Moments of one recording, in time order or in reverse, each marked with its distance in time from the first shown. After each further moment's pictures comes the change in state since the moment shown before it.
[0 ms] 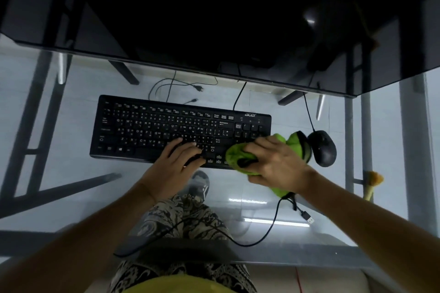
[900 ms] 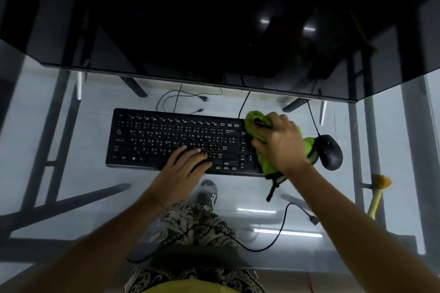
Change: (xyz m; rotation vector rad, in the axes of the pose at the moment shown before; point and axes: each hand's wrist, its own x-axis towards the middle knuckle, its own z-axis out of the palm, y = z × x) left_hand -0.003 -0.003 -0.012 0.044 -0.159 -0.071; right_hand 0.035 0.011 -0.005 -0.040 0.204 0.654
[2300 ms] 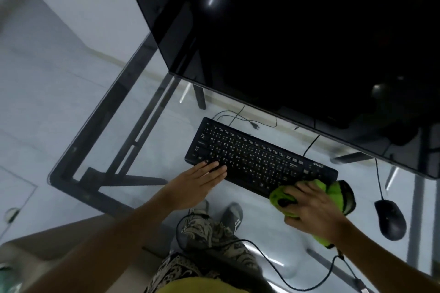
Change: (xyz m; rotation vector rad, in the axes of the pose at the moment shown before) left_hand -0.104 -0.064 -0.024 0.085 -0.144 -0.052; right_hand -0.015 -0.046 0.006 0.051 -0.144 -0.736
